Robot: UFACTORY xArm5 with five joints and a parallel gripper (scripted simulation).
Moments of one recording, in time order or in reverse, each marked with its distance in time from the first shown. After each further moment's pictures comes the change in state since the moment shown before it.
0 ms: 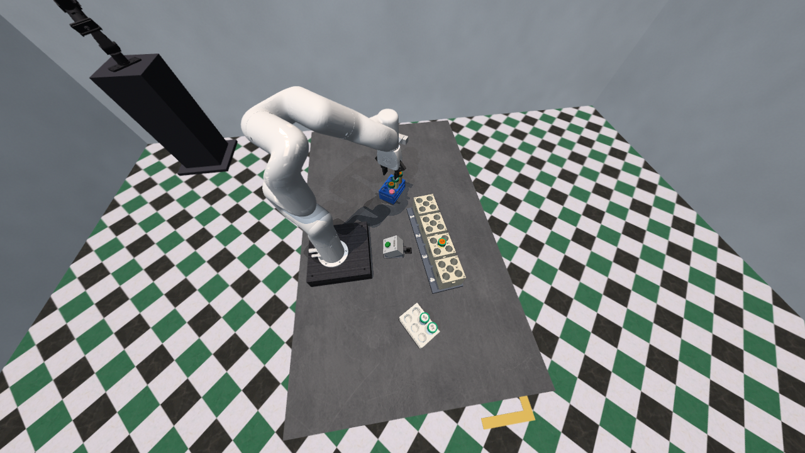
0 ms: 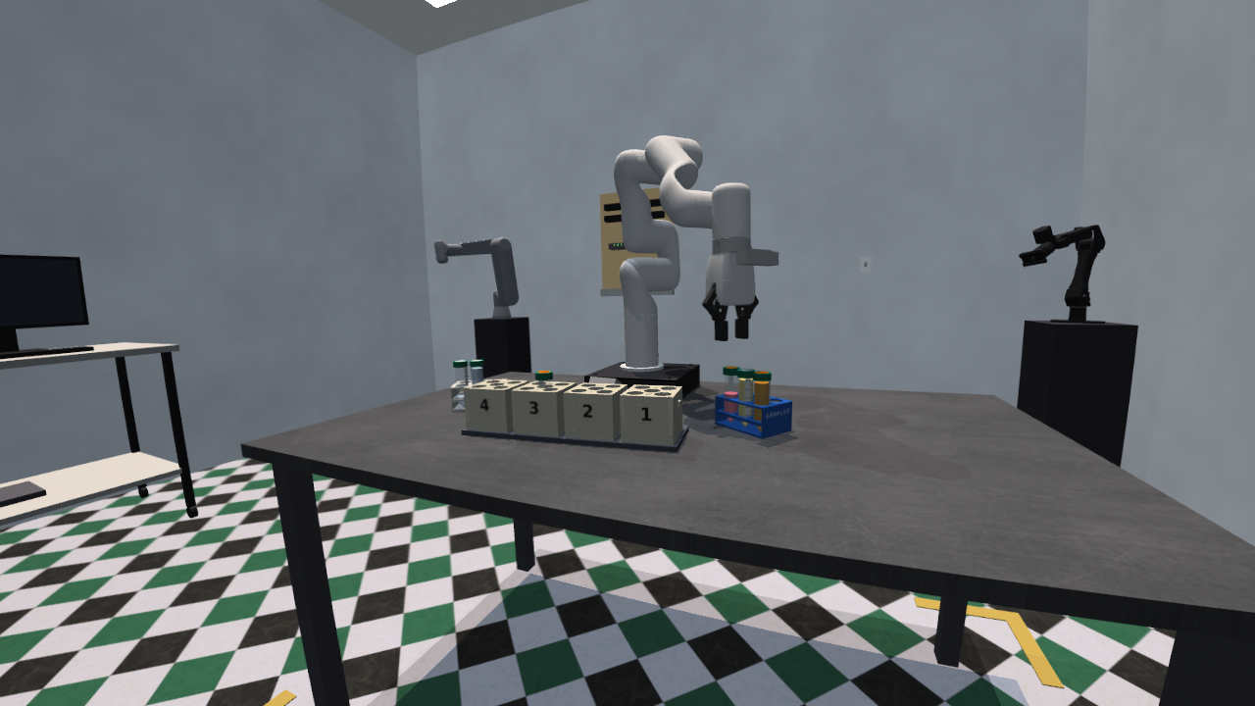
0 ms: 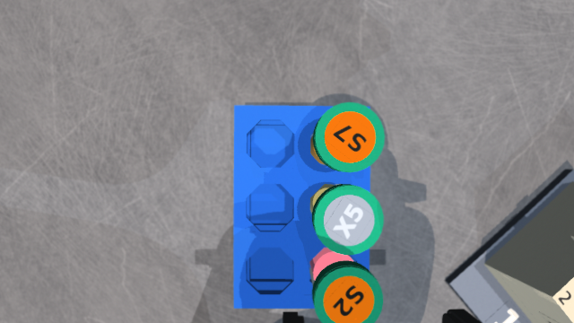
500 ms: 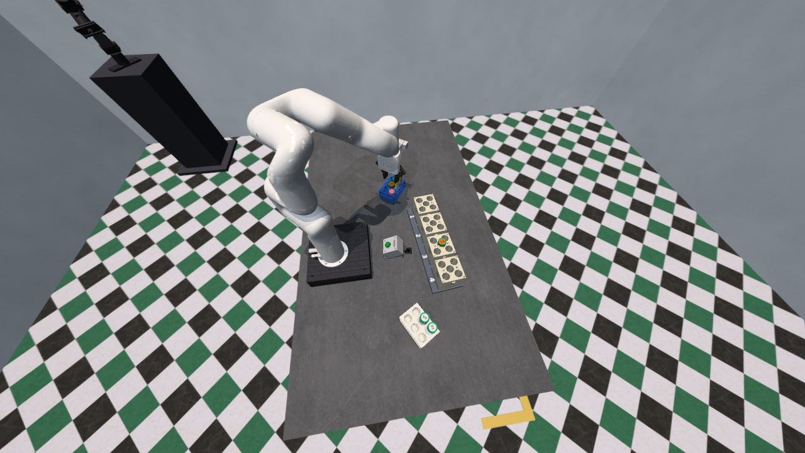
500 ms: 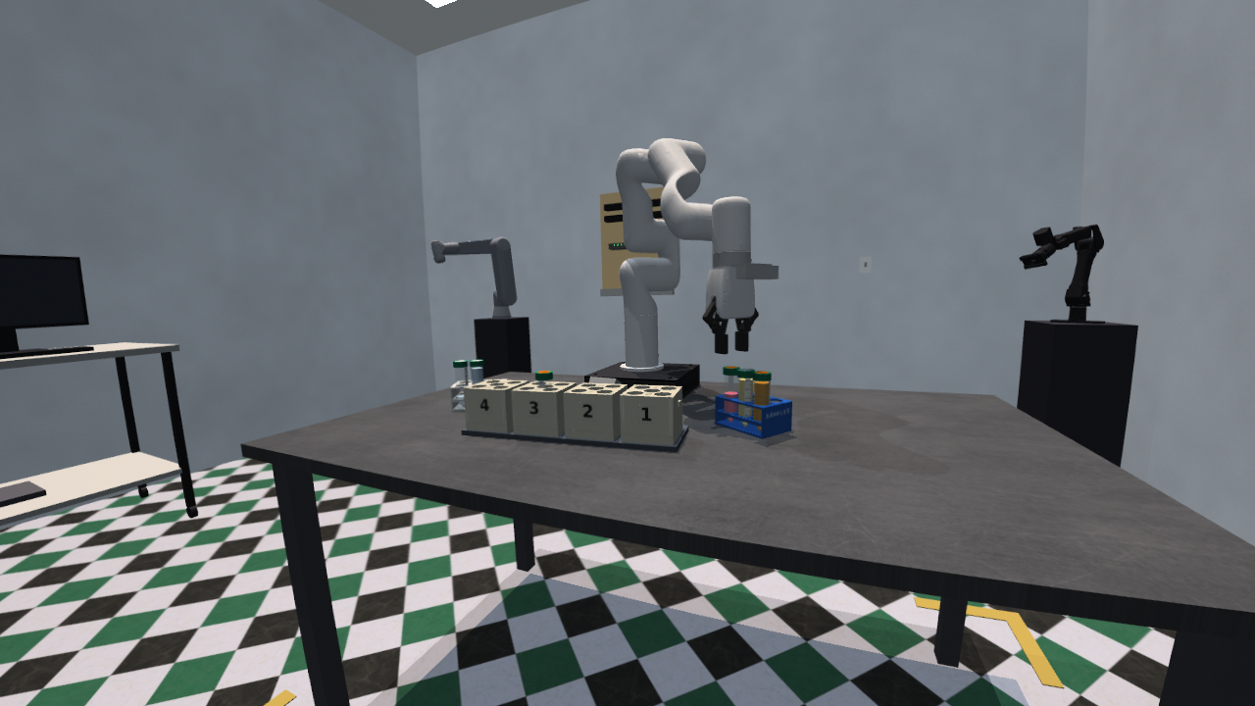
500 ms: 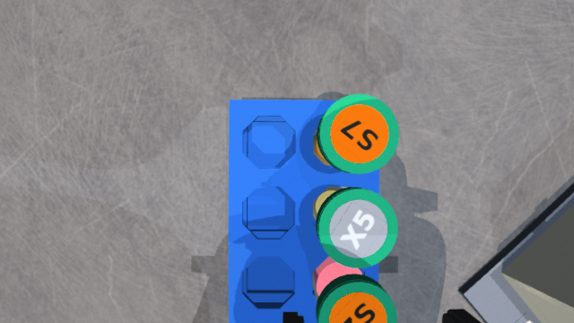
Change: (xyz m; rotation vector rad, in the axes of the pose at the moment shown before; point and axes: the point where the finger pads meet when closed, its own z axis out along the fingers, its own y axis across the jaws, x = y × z) arm 0.000 0.000 0.026 0.000 0.001 0.000
